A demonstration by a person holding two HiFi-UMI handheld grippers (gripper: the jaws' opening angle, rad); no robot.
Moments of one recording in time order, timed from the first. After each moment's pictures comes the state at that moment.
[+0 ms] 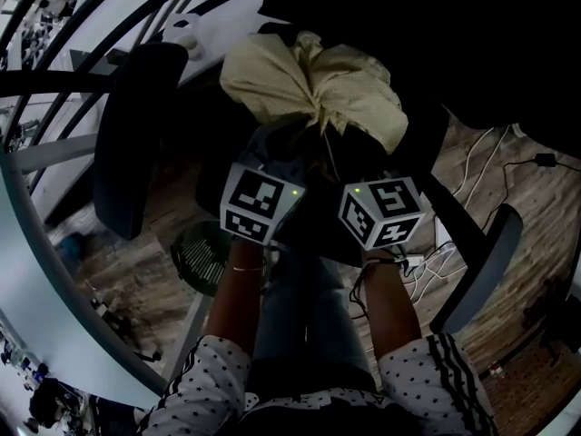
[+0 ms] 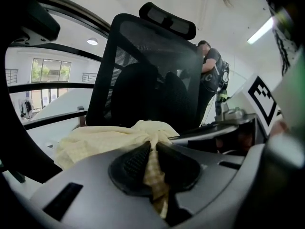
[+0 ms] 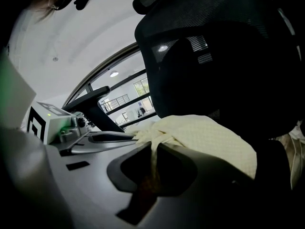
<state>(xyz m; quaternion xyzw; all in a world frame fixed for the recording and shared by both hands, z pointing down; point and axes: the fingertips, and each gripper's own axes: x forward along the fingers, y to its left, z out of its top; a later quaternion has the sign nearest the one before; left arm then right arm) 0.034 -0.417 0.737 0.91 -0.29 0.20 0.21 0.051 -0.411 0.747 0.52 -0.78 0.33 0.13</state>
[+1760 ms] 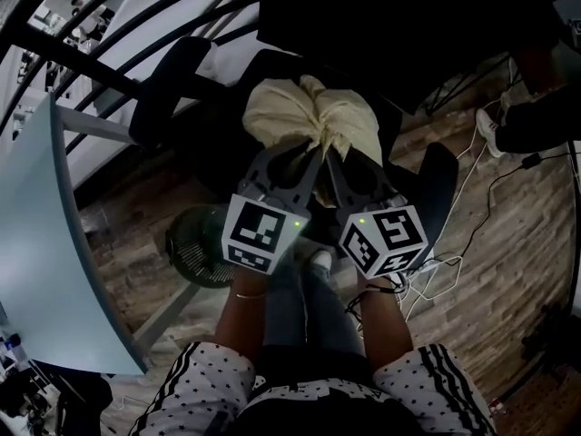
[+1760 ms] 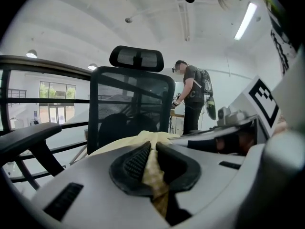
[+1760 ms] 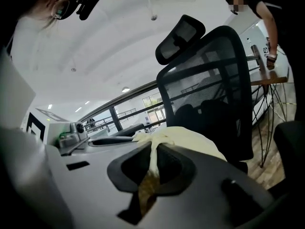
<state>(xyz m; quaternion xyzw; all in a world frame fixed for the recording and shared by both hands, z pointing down) 0.069 -0.288 0.560 0.92 -0.35 0.14 0.12 0.088 -0.285 0.570 0.51 -0.82 0.25 0.05</state>
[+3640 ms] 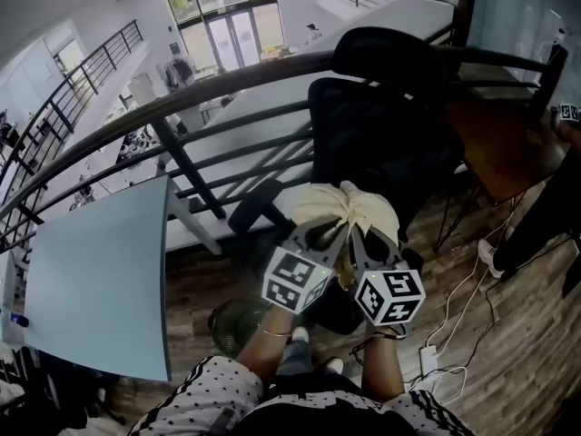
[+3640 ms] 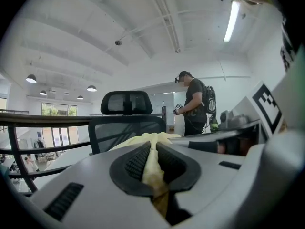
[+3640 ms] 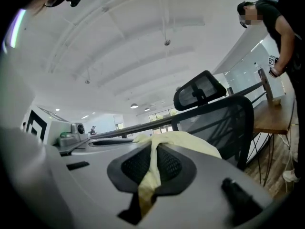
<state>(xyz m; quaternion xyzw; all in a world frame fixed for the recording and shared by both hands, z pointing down) 0.087 -0.236 0.329 0.92 -0.38 0.09 0.03 0.107 -0.234 0.335 0.51 -0.85 0.15 -0.02</state>
